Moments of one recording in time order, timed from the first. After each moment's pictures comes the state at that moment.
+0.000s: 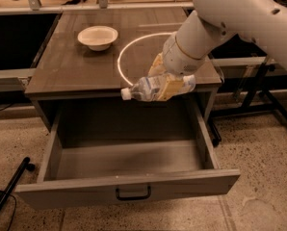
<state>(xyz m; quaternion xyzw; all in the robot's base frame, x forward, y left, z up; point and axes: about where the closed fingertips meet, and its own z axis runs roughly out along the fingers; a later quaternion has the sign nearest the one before) 0.572 -0.048 0.865 -0.77 0.58 0.04 0.25</state>
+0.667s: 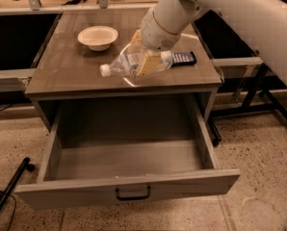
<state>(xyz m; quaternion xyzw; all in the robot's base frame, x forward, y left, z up) 0.628 0.008 0.901 -0.79 0.54 0.05 0.29</state>
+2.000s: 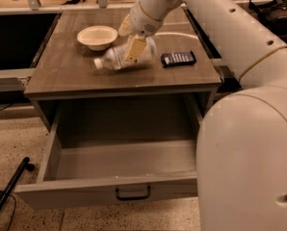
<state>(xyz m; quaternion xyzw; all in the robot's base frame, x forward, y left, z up) 0.720 0.041 0.894 -0.76 0.58 0.07 0.29</state>
